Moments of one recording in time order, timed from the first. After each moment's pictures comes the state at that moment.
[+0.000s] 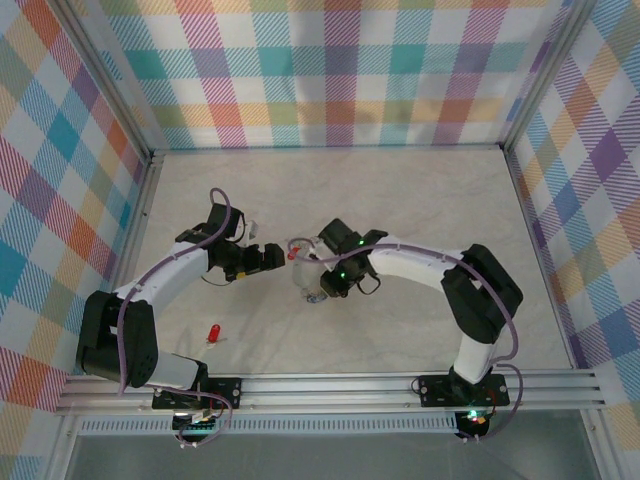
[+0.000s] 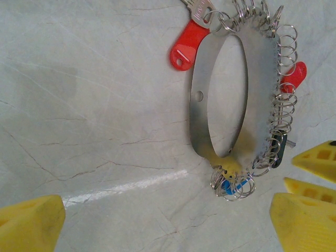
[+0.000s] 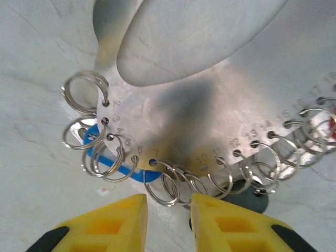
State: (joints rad) left arm -0.26 1.41 0.90 -0.63 0.37 -0.42; right arm 0.79 1.76 1.17 -0.63 -0.19 0.05
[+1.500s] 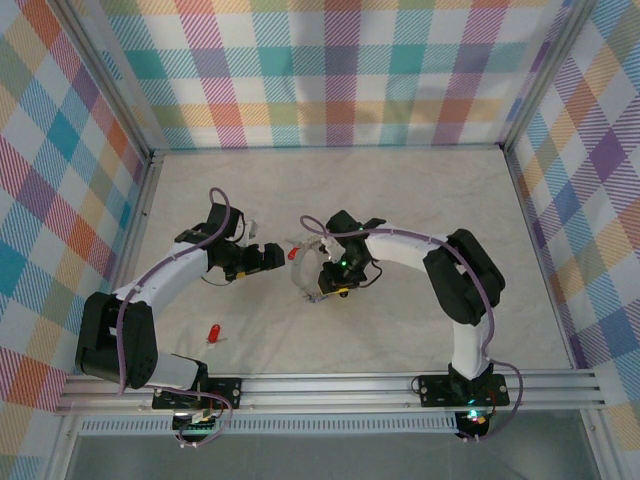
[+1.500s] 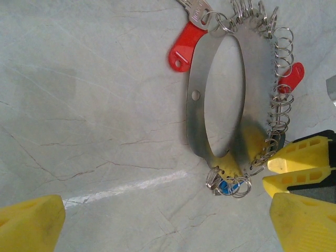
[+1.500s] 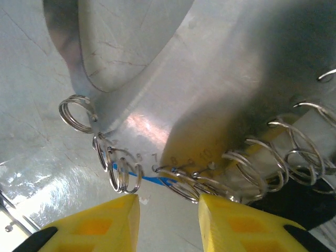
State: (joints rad) left arm -0.26 1.40 0.90 -0.63 0.37 -0.42; right arm 0.72 1.92 1.26 -0.71 -0.44 0.33
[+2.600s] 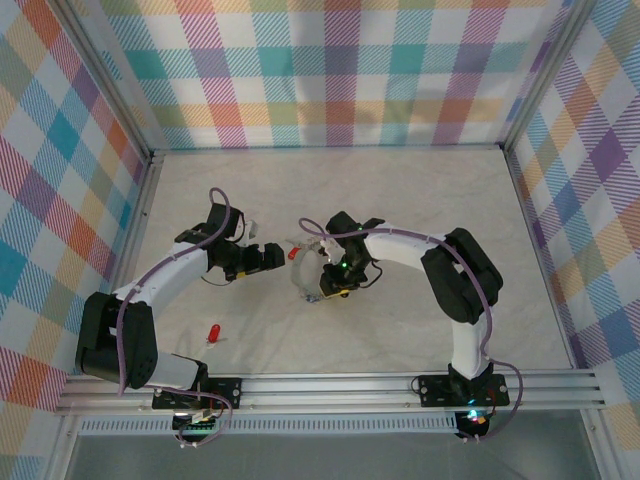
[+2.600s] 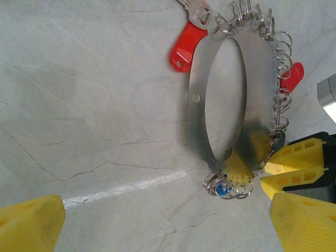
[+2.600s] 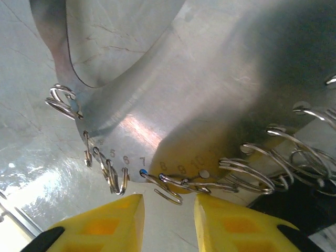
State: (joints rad) left arm -0.26 1.40 0.90 -0.63 0.37 -0.42; right arm 0.72 1.94 1.26 -0.74 -0.45 0.28
